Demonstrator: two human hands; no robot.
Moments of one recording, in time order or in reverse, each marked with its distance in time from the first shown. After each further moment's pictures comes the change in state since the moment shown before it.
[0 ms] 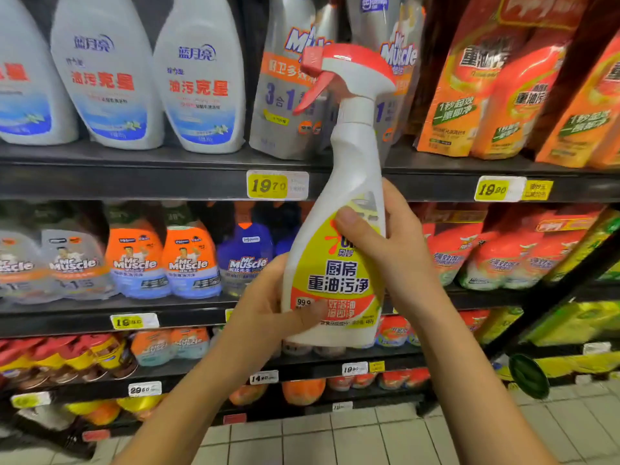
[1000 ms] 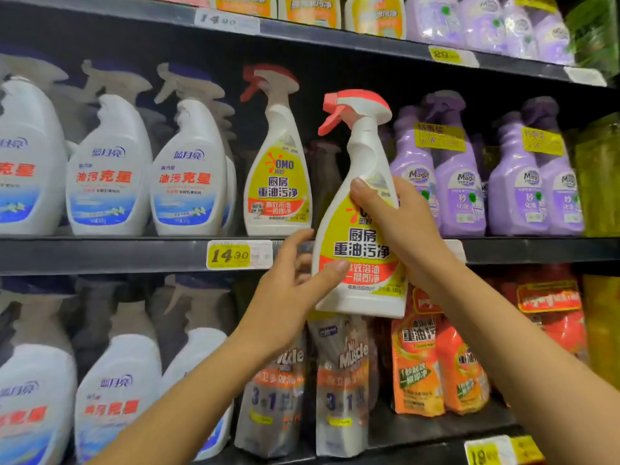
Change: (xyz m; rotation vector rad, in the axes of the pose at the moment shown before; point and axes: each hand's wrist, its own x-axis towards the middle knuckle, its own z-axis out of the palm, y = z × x) left_hand 0.152 0.264 0.038 0.350 -0.038 0.638; right_hand 0.194 -0.246 -0.036 -0.283 0.334 -0.510
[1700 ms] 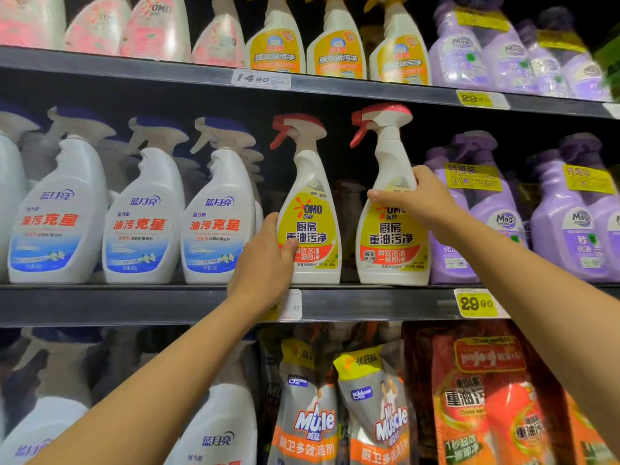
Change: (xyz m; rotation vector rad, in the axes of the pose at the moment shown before) left_hand 0.103 -0.006 -0.076 0.759 0.370 0.107; right_hand 0.129 0.003 -0.004 -0.287 -0.052 -0.010
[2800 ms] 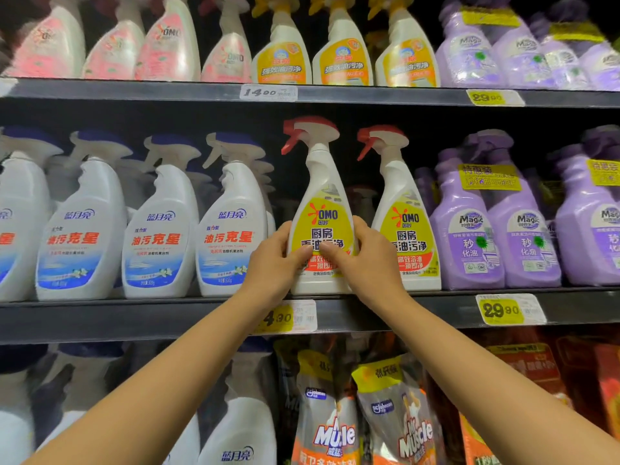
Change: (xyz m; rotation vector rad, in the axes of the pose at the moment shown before) left_hand 0.002 0.015 -0.017 -0.327 -0.106 -0.120; right_hand -0.078 -0.012 0.099 -0.005 0.048 -0.202
